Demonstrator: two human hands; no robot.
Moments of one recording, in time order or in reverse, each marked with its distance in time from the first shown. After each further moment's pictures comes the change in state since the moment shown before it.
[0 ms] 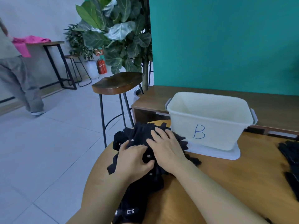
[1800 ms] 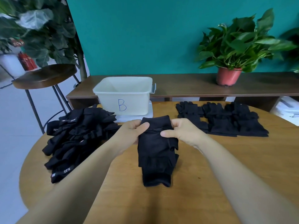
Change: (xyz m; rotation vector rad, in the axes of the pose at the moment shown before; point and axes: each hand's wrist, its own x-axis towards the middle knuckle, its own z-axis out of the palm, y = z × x) left_hand -0.056 0.238 -0.056 -1.237 -0.615 -0.110; right_hand -0.296 0.103 -0.127 1.266 0.046 0.805
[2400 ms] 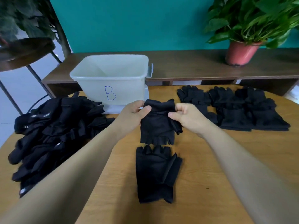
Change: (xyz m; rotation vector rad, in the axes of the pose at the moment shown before) left_hand 0.103 -0.021 -0.003 0.124 0.041 0.043; right_hand 0.079 0.036 -0.025 0.037 0.072 0.020
